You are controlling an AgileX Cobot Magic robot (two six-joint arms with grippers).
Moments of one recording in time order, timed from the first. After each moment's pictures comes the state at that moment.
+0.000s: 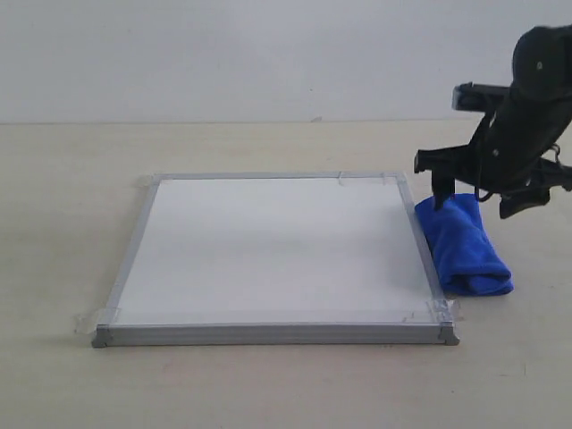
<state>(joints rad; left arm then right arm) -0.05 0.00 0.00 -0.09 0.29 0.03 0.06 1.87 -1.27 -0.05 0.73 0.34</state>
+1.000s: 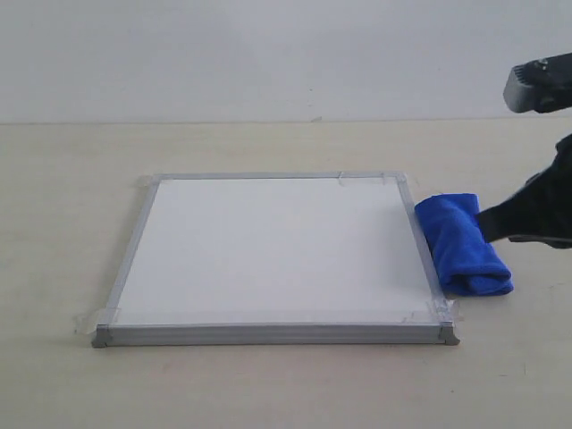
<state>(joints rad) -0.05 0.00 0.00 -0.09 0.29 0.03 0.19 1.13 -0.77 0.03 0.70 -0.05</state>
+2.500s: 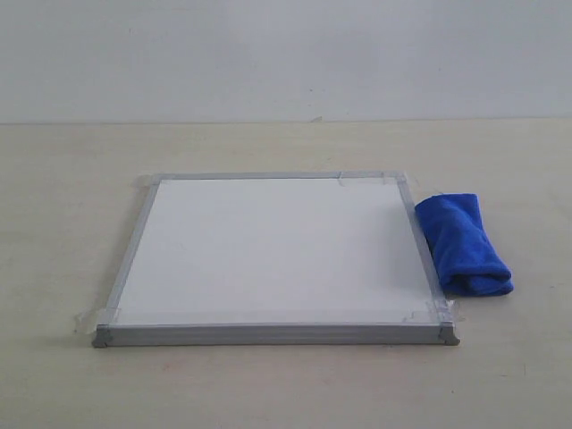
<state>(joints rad) -0.05 0.00 0.00 -0.09 0.30 0.03 0.01 0.01 0.00 0.04 0.28 -0.07</state>
